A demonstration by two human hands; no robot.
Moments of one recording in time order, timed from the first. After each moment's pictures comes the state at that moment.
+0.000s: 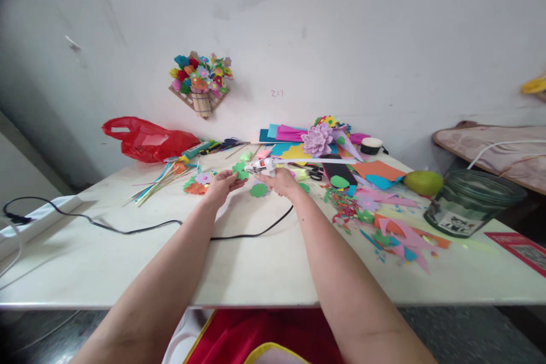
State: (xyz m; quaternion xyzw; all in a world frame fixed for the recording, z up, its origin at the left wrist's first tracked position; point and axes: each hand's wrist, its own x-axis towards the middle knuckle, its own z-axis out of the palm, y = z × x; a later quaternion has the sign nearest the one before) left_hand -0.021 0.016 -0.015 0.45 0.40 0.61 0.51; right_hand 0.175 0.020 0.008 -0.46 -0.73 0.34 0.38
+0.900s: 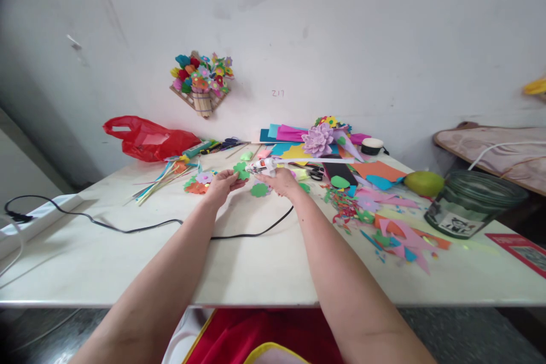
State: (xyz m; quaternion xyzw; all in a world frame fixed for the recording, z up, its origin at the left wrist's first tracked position) left_hand -0.020 0.016 -0.014 0.45 0.40 0.61 0.51; right_hand 0.174 0.015 0.012 -0.46 -0.73 0.32 0.39
